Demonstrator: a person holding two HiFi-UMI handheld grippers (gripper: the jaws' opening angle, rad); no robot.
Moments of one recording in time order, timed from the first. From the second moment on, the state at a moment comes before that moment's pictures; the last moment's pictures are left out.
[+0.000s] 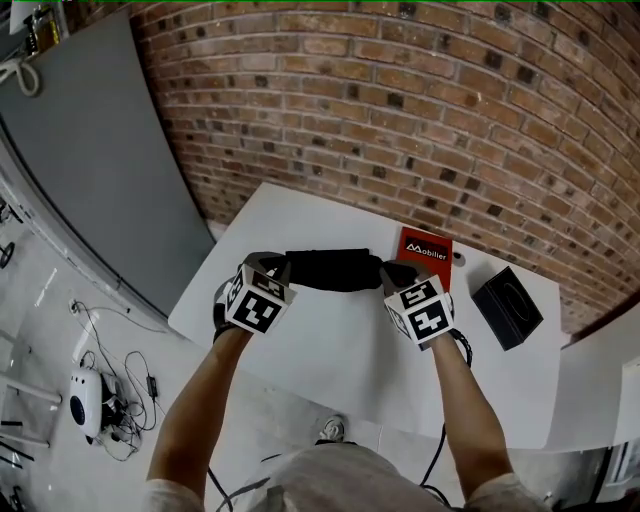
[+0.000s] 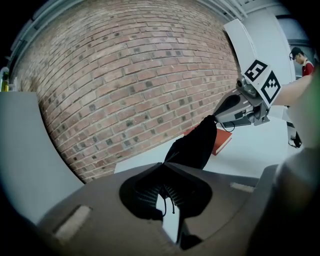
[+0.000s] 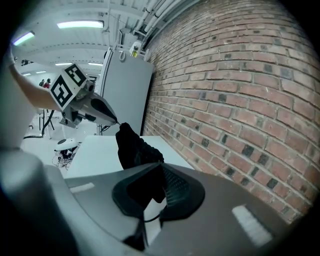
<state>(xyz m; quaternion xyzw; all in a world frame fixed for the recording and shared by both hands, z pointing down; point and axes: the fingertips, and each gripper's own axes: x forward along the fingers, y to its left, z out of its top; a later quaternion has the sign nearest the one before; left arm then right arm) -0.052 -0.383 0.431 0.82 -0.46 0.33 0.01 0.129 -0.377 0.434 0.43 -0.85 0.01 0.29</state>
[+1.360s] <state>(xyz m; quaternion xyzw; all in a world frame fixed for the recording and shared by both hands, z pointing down) -0.066 -0.442 0.320 0.84 -0.47 0.26 -0.09 0.114 -0.420 0.327 0.49 -0.84 -0.07 0.23</state>
